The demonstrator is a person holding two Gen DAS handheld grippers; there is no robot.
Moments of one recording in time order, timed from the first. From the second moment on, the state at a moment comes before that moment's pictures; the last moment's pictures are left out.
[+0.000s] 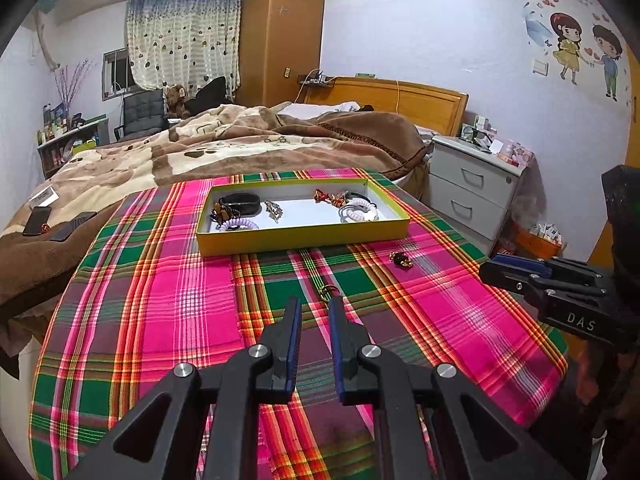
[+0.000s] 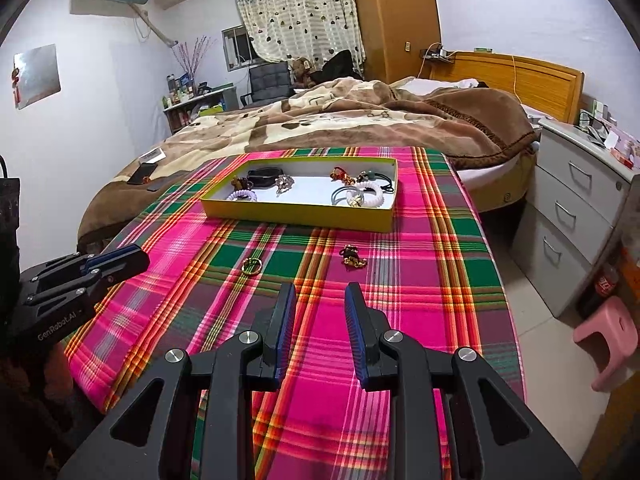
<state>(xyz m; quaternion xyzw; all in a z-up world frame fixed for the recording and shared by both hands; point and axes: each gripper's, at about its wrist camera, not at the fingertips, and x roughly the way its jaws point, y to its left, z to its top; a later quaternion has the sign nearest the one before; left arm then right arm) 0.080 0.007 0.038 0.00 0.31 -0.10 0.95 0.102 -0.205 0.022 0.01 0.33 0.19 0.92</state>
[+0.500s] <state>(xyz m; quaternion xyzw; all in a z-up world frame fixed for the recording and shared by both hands) 0.133 -0.005 0.018 0.00 0.34 -0.12 0.93 0.147 -0.198 0.011 0.00 0.35 0.19 0.92</state>
